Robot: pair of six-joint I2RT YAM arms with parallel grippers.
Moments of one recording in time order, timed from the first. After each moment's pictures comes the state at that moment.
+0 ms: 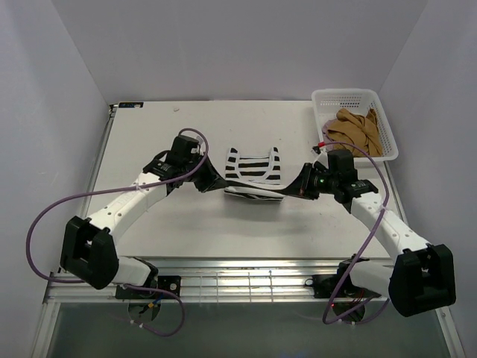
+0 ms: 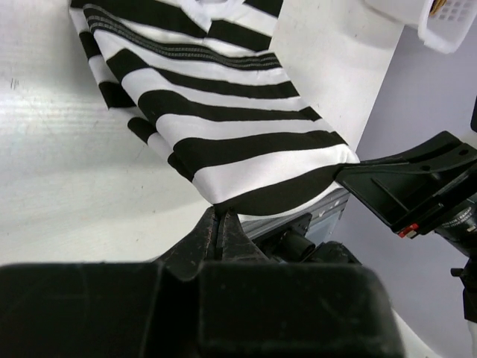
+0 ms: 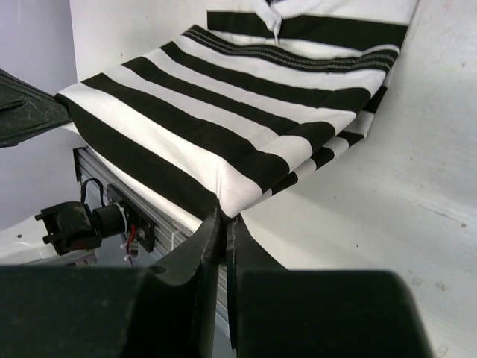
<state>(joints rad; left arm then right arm) -0.48 1.35 1.02 -0.49 0.34 -0.96 0.28 1.14 0.72 -0.32 -0.59 0.59</state>
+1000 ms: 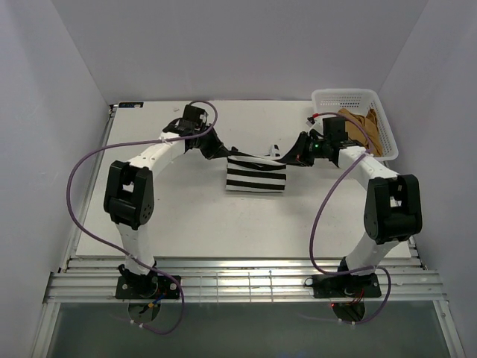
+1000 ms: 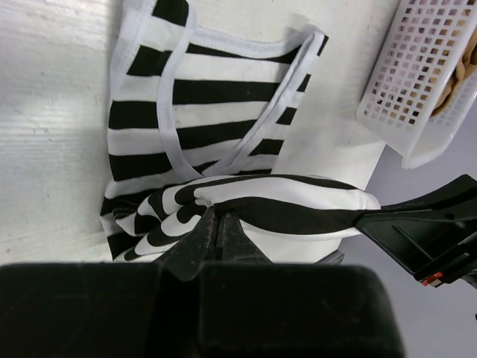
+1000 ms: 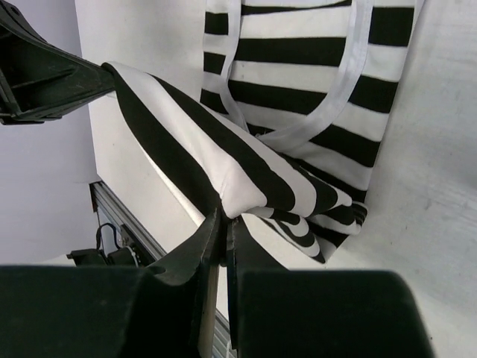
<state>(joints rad) -0.35 1.91 1.50 -0.46 0.37 -0.85 0.16 1.66 1.14 -0.29 -0.71 0.51</state>
